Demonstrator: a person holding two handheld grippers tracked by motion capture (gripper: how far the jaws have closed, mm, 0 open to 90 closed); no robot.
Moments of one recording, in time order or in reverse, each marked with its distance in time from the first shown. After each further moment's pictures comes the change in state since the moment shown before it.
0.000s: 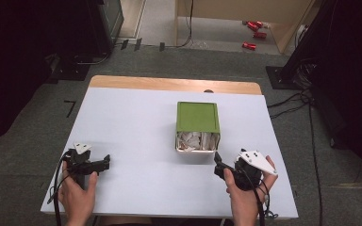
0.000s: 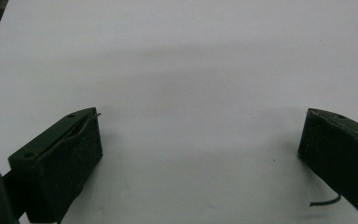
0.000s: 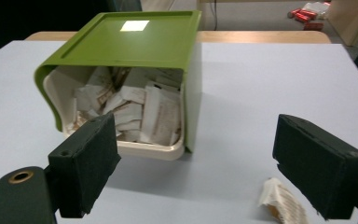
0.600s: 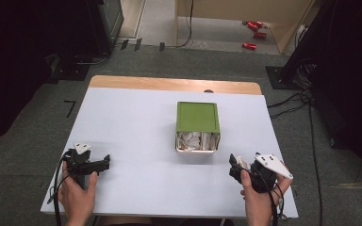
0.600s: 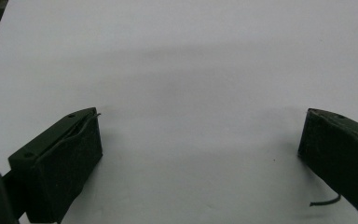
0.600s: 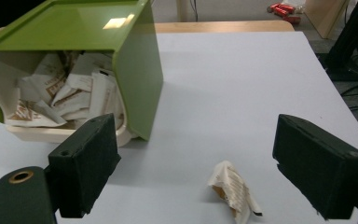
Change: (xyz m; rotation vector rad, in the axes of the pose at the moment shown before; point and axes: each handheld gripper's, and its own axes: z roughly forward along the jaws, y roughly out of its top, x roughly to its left) left arm 0.000 0.000 0.000 0.000 0.000 0.000; right arm -0.040 -0.012 -0.003 0.011 -0.061 0.024
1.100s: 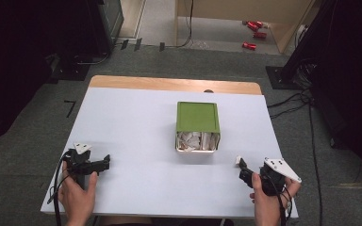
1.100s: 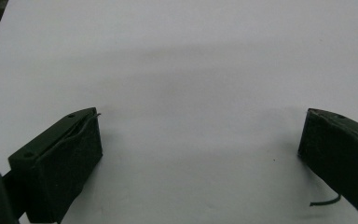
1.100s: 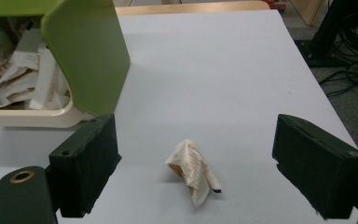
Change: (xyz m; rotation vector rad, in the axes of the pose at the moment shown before) left arm 0.000 0.000 0.000 0.000 0.000 -0.001; right arm -0.032 -0.018 0.005 0.033 -0.049 0.020
